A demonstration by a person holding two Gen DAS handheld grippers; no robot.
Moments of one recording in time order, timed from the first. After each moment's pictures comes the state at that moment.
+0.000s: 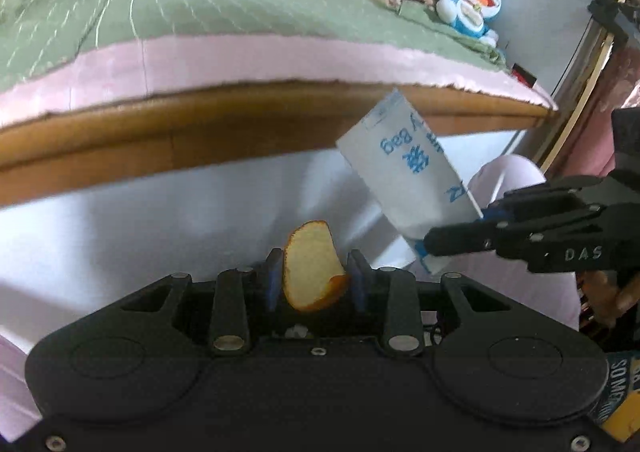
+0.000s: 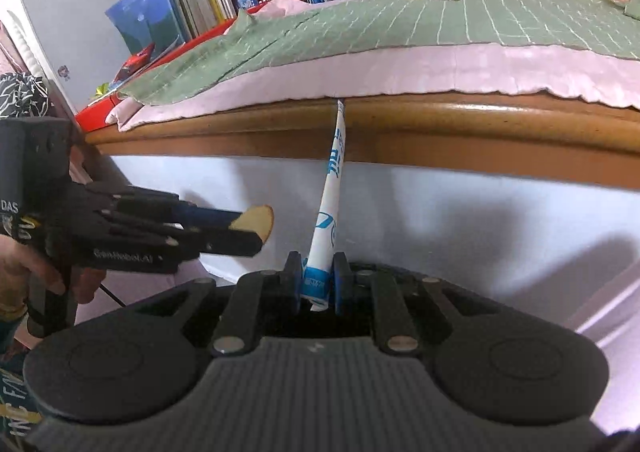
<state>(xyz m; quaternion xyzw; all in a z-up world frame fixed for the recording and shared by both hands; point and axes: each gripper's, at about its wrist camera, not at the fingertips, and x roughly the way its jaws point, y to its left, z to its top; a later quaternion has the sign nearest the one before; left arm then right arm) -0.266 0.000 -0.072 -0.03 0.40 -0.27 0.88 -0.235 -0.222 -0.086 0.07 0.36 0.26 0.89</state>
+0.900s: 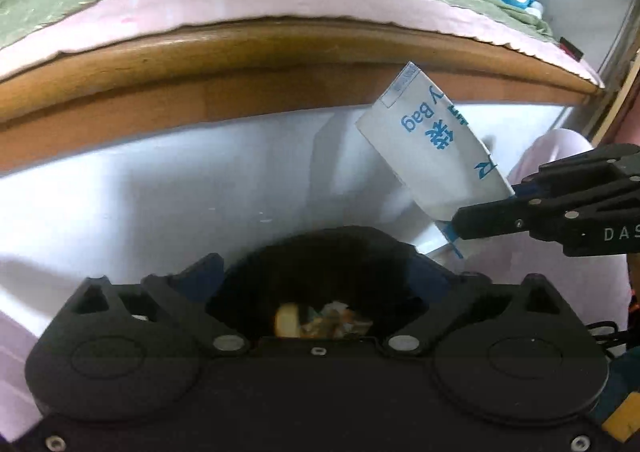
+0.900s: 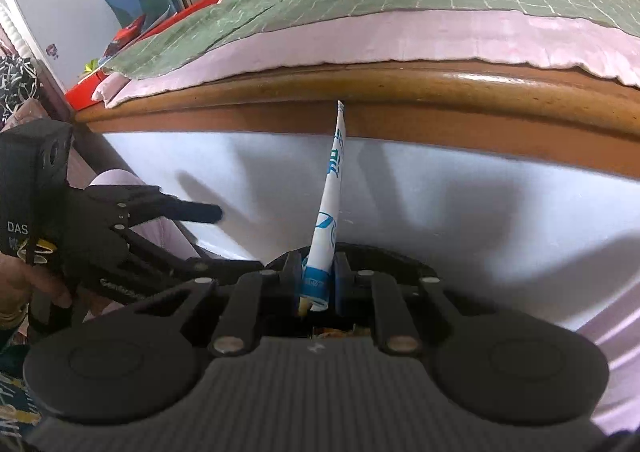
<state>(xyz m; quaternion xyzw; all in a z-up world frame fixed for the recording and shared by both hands) -0.253 -0.008 -0.101 0.00 0.44 -0.21 0.88 -0.211 -0.202 -0.101 0.06 0.40 0.26 0.87</state>
